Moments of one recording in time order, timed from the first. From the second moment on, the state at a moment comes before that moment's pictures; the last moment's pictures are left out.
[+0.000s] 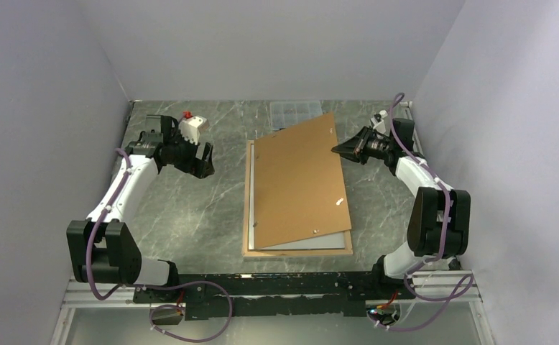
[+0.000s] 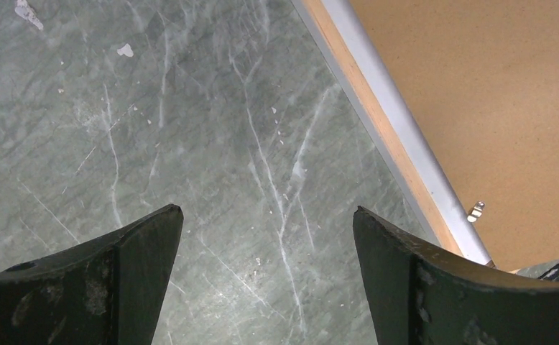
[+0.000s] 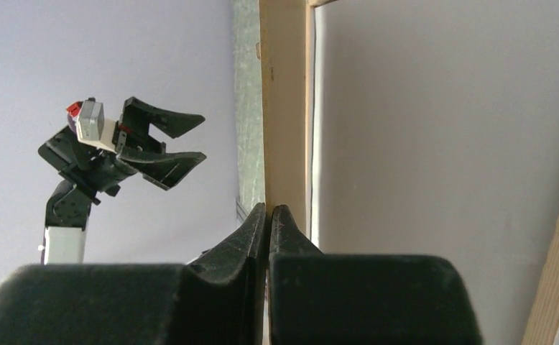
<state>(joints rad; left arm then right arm) -0.05 1.38 1.14 -0.65 0.44 0.30 -0.10 1.55 0.97 -0.03 -0.99 0.81</state>
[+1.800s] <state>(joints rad) -0.05 1.37 1.10 -0.65 0.42 0.30 -0.06 1.54 0.97 -0.13 -0.92 0.74</state>
